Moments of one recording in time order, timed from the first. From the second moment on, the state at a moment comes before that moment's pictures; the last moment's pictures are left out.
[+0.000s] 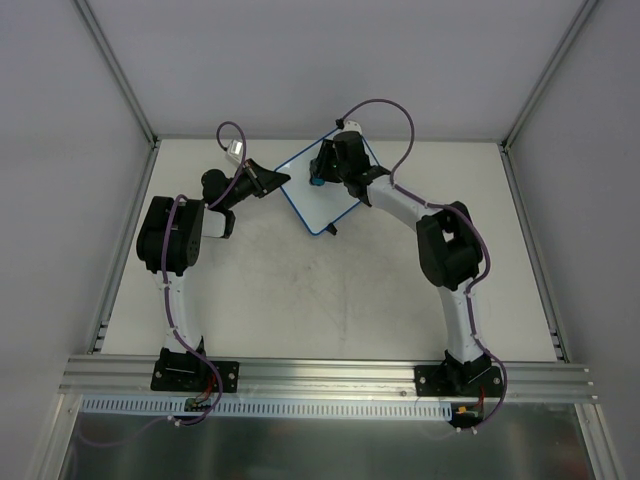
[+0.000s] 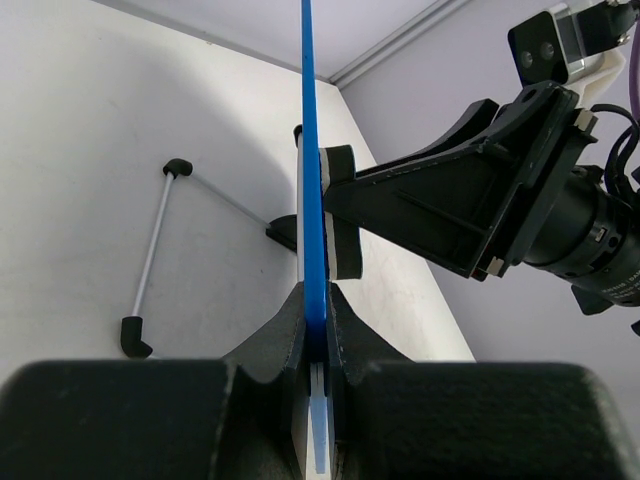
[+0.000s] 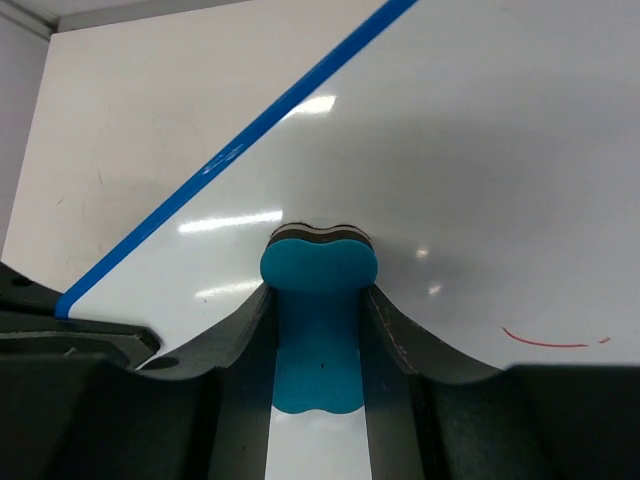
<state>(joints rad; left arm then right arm) -0.11 2.12 1.04 1.17 0.75 -0.99 0.57 2.19 1.75 -0.05 0.05 0.56</state>
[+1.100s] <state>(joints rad) -0.11 2.12 1.04 1.17 0.75 -0.99 0.50 2.15 1.65 -0.13 0.17 0.88</state>
